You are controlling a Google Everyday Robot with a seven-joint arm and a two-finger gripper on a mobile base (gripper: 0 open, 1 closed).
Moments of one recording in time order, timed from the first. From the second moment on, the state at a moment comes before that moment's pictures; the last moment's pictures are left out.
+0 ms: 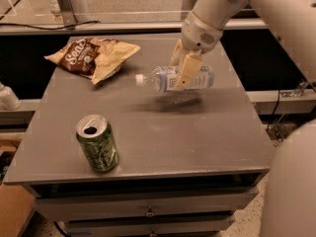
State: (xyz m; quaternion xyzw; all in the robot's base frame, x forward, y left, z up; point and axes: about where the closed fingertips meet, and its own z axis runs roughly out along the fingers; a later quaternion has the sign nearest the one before) arm 0.601 -0.061 0.886 -0.73 0.65 0.15 0.15
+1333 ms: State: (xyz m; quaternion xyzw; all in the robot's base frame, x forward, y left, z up) arm 0.575 -0.077 0.963 -0.57 0.66 0.30 0.38
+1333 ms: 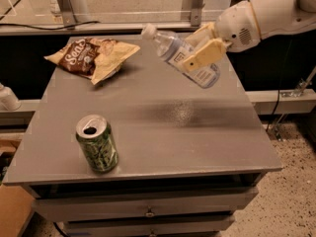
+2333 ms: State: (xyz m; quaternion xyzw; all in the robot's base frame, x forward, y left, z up) arm 0.577 -0.100 0.980 -0.51 0.64 0.31 0.48
